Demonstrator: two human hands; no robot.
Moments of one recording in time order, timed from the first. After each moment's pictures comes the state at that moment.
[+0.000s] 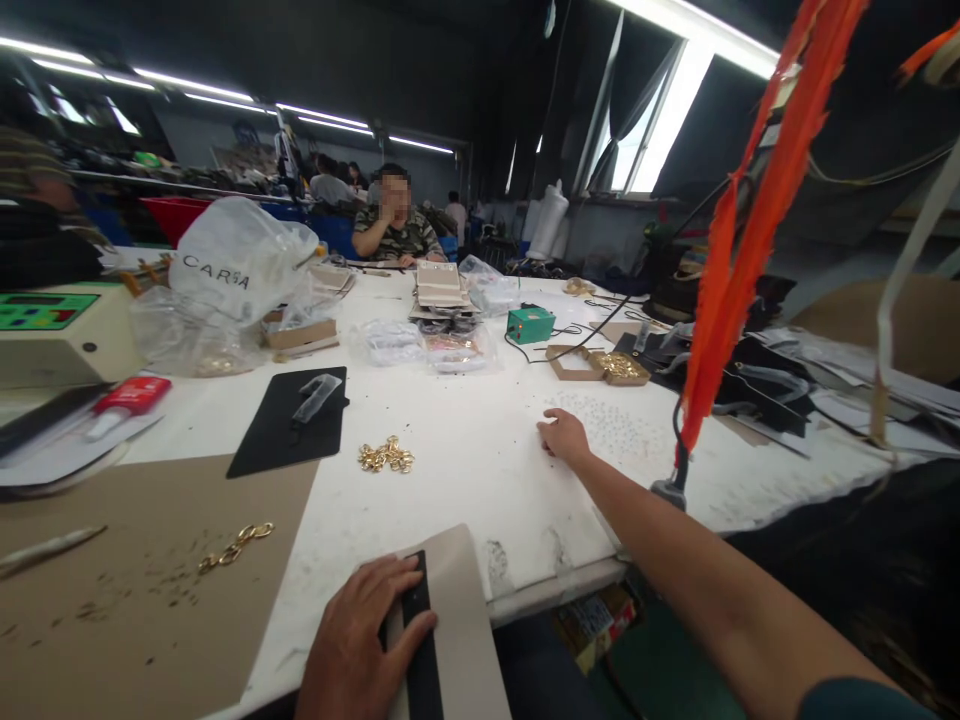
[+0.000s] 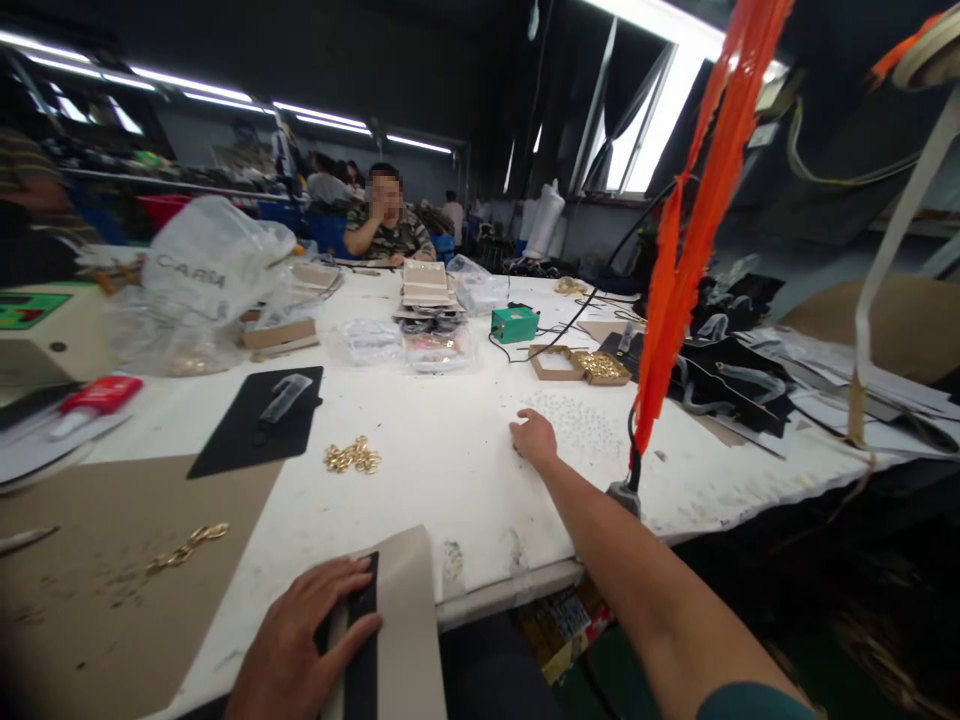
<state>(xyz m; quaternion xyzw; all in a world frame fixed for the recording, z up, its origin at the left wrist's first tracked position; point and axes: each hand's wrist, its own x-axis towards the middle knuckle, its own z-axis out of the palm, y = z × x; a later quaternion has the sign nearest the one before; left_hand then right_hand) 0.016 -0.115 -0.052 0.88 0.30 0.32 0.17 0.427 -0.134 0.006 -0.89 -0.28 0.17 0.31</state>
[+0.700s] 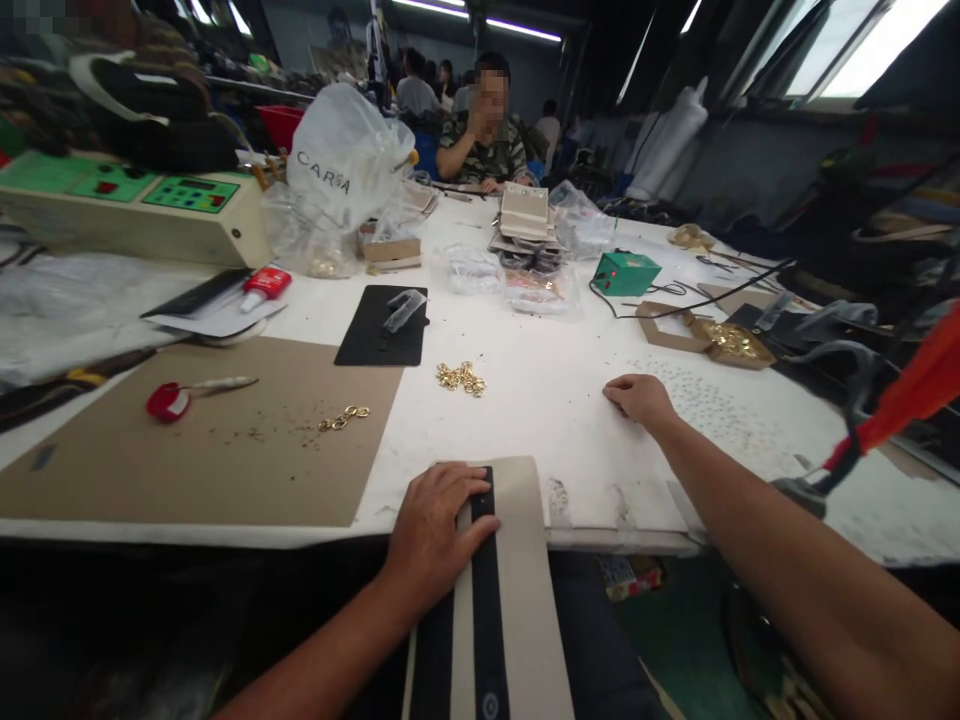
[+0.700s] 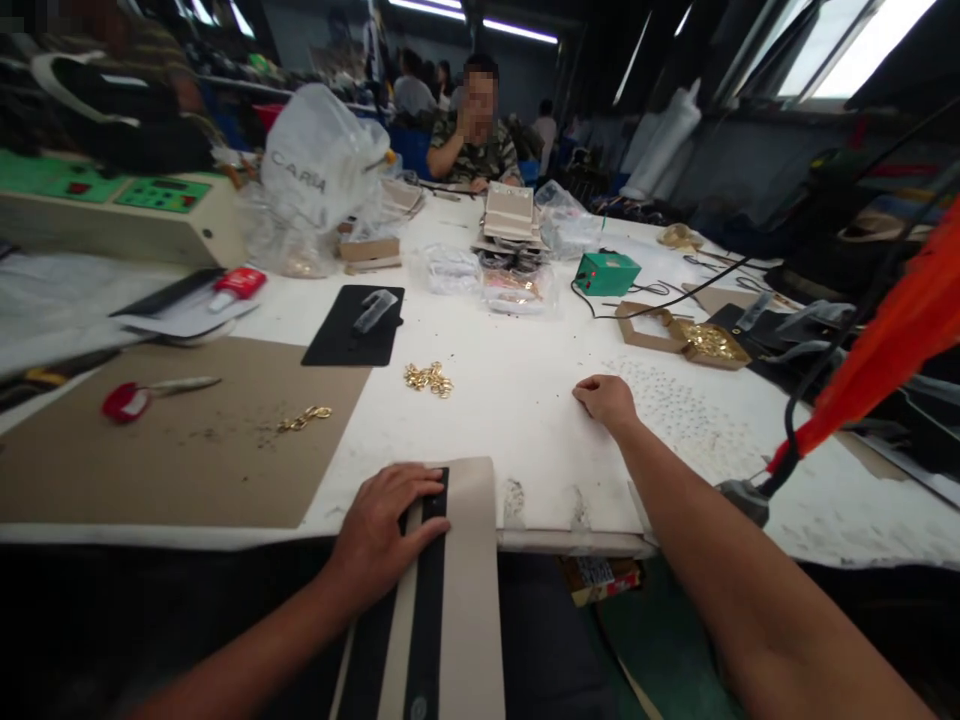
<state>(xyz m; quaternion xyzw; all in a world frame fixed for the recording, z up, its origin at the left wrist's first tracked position) 0.021 -0.134 -0.035 0.86 0.32 0.29 0.26 0.449 -0.131 -0.030 -0.89 -0.37 0.12 0.23</state>
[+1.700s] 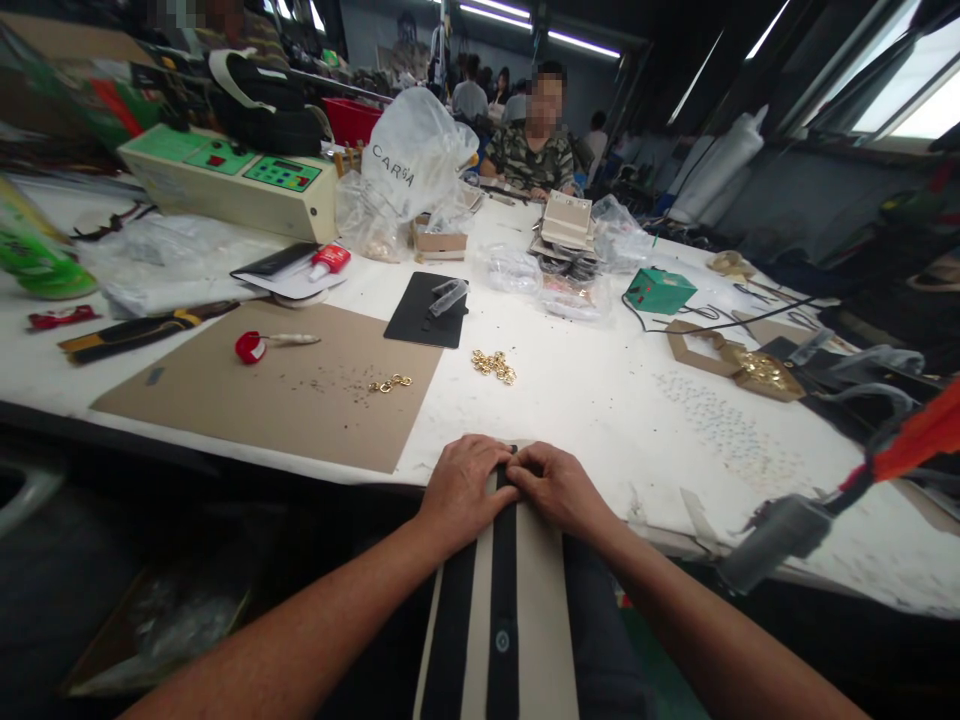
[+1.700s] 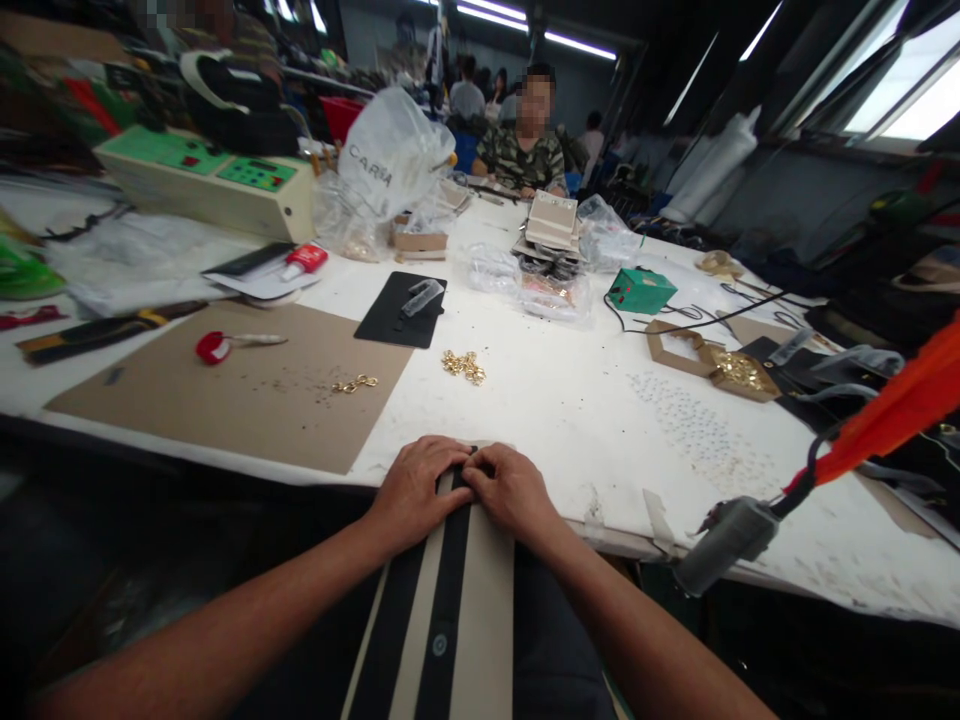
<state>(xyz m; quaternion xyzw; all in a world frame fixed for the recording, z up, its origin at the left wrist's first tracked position) 0.020 -0.141 -0.033 0.85 0.33 0.30 0.28 0.196 -0.196 -0.001 -0.69 -0.59 0.31 0.28</state>
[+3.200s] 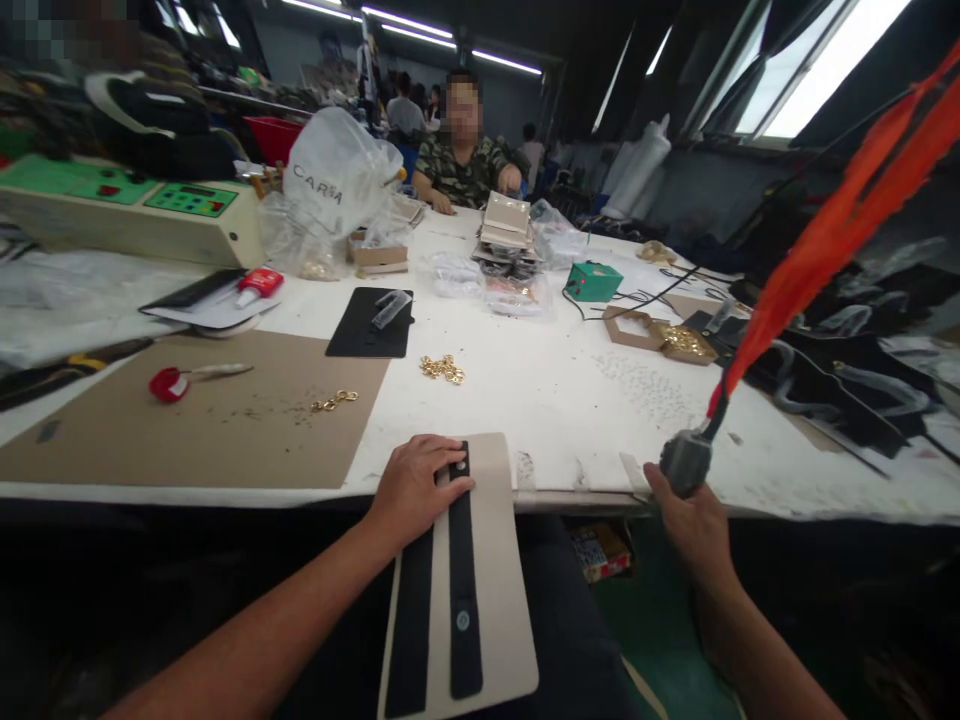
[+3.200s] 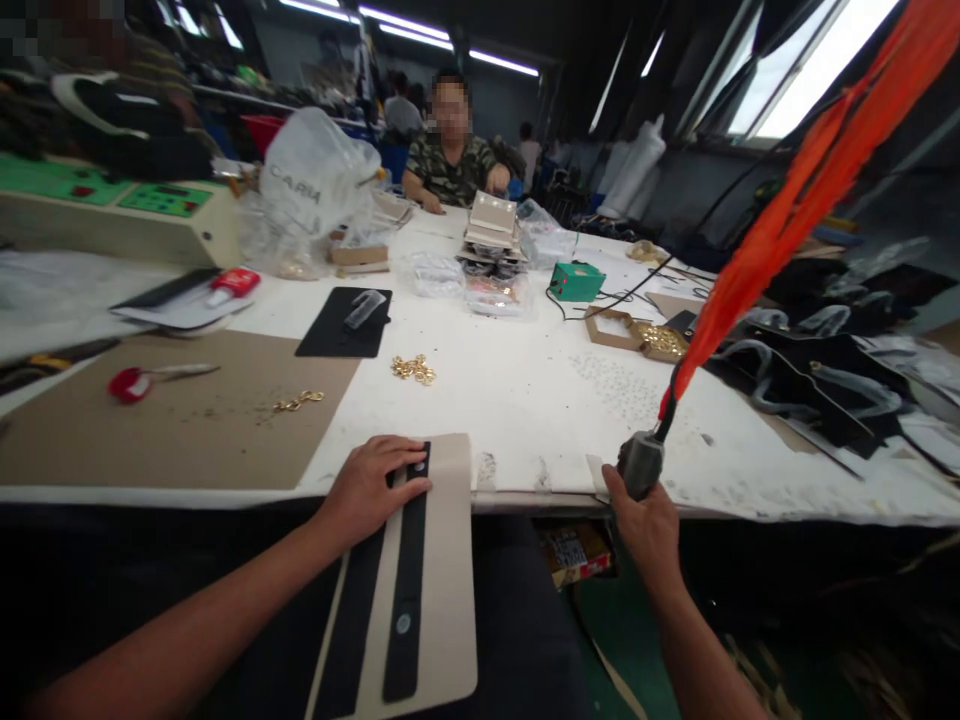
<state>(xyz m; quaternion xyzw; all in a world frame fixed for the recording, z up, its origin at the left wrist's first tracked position) 0.024 -0.133 -0.028 0.87 0.32 0.28 0.25 0.350 -0.354 0.004 -0.91 -0.19 0.06 0.37</state>
